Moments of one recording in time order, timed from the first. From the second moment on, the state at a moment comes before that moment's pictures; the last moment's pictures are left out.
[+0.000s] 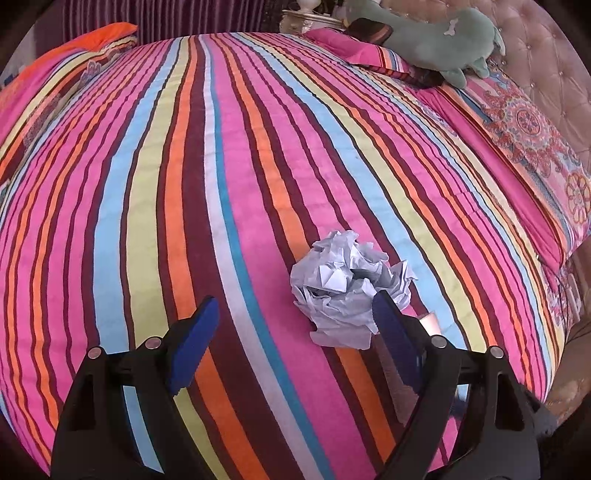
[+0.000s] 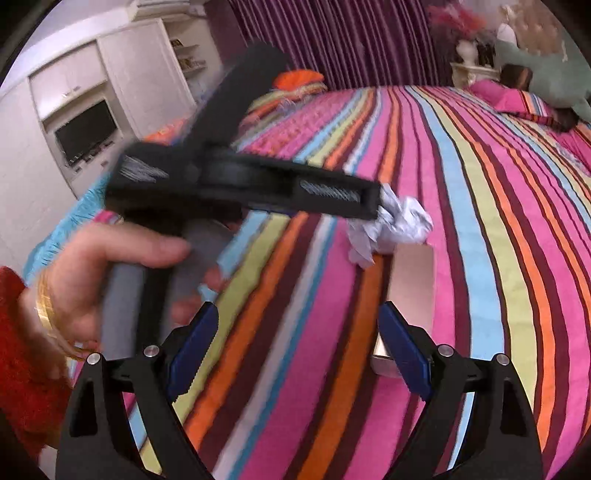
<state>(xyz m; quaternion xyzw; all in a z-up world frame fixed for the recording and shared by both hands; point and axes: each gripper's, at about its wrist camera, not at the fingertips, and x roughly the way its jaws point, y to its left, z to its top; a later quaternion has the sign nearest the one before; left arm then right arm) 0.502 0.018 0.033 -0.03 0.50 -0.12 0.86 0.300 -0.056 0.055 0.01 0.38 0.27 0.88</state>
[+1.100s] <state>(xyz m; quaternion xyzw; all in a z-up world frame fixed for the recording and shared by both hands) 0.517 -0.045 -0.003 0.03 0.50 -0.12 0.85 0.356 -0.107 0.003 -0.04 0.44 0.08 0.90</state>
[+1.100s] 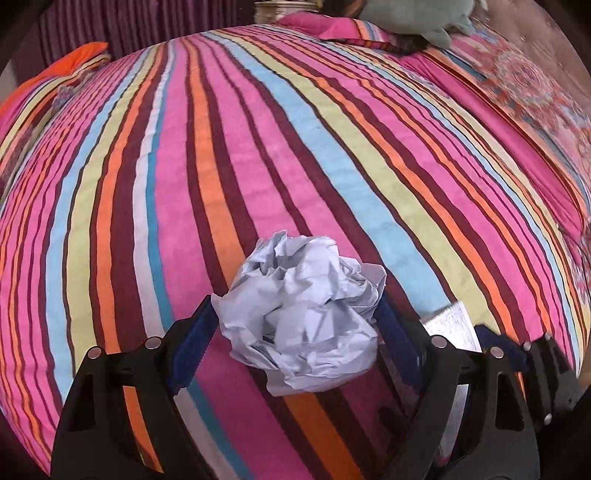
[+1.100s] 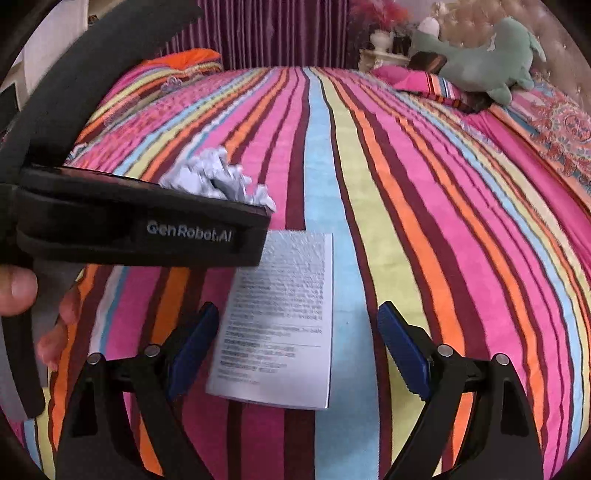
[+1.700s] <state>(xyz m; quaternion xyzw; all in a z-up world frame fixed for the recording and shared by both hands) 0.481 -0.027 0.011 0.03 0.49 -0.08 0.87 0.327 -0.110 0.018 -0.02 0.44 0.06 0.90</state>
